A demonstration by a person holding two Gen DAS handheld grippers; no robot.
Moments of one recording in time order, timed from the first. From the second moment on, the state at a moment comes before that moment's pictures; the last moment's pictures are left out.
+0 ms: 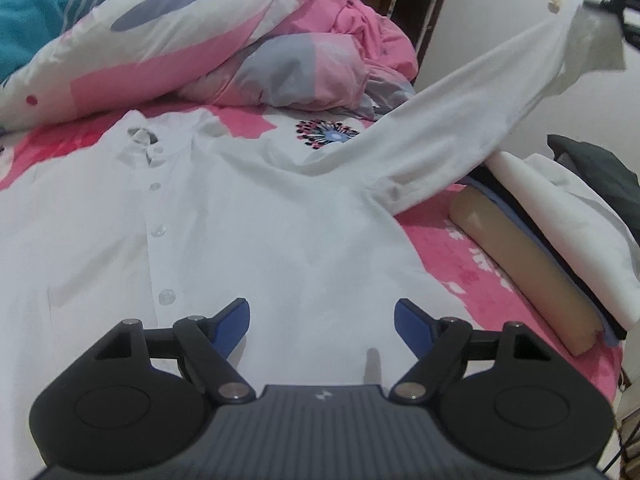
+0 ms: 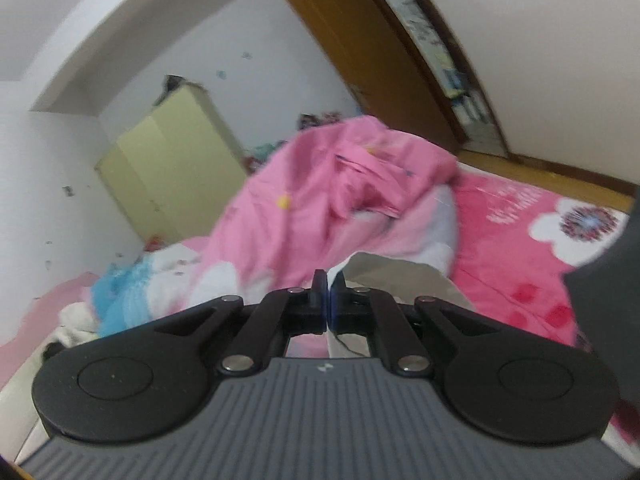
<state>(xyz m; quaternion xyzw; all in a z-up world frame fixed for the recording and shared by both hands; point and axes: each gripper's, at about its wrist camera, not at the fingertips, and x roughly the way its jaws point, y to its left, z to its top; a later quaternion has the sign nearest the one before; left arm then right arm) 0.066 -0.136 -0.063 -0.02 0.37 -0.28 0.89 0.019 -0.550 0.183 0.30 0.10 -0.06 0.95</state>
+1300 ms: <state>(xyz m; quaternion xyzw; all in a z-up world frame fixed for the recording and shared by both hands) -0.018 0.092 -0.032 -0.10 0.34 -0.16 0.92 0.022 -0.270 0.056 0.31 0.26 0.24 0.88</state>
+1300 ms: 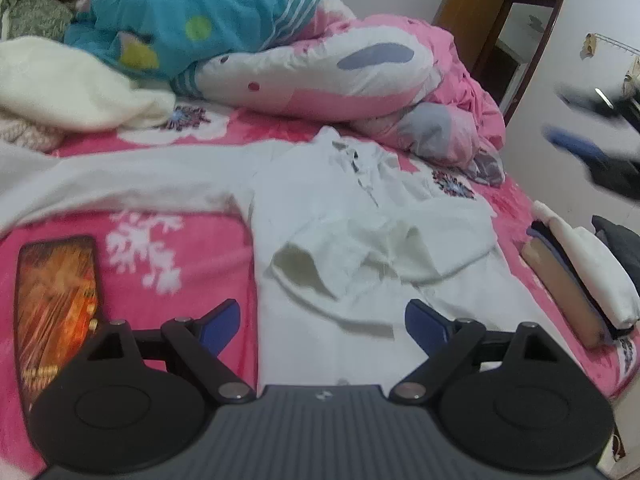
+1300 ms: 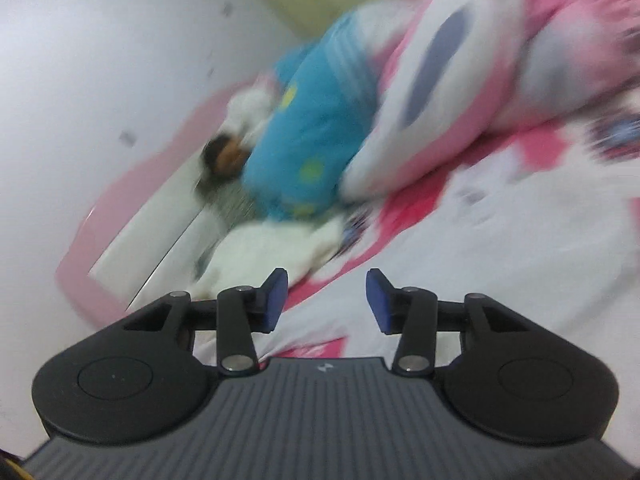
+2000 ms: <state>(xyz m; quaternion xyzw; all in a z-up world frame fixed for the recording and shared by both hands) 0.014 -0.012 -0.075 0.27 0.29 -0.11 0.91 -0.034 -0.210 -0.046 0.11 0.33 0.18 0.92</state>
